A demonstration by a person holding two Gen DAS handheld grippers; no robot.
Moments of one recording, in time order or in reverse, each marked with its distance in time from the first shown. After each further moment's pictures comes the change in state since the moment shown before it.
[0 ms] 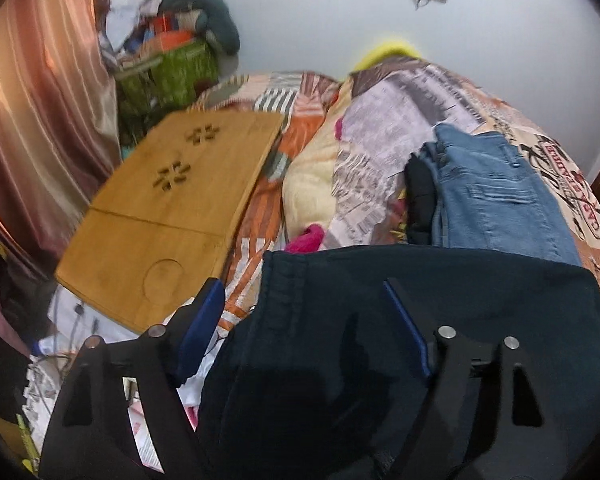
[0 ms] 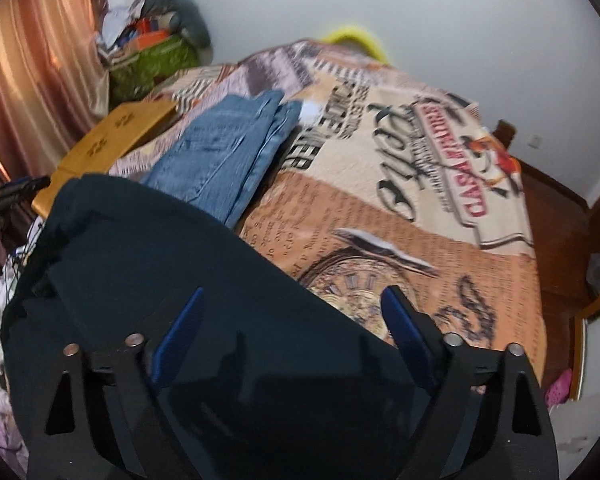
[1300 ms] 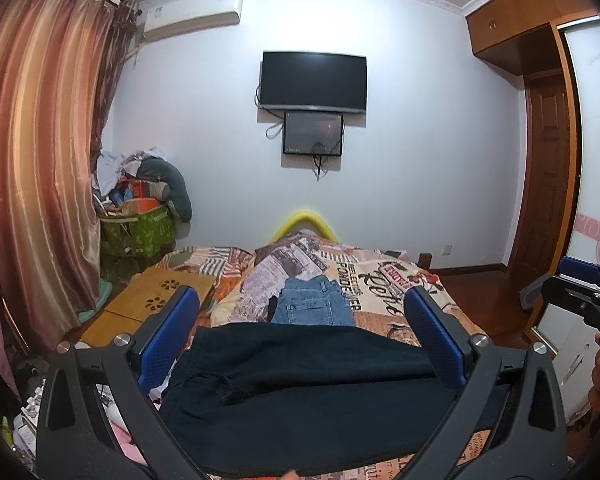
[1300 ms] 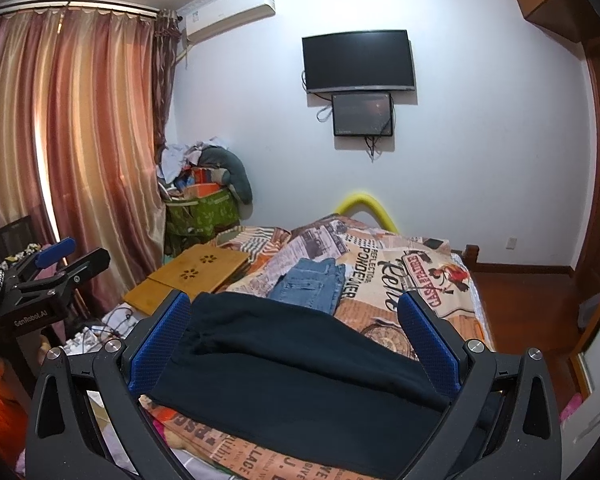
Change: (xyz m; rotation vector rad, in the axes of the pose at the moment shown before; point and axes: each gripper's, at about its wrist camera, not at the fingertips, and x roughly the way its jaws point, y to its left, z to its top) left arm -0.428 -0.118 -0.155 0.066 -0.629 -0.214; right arm -0.295 0.115 -0.107 0.007 -0.596 0.003
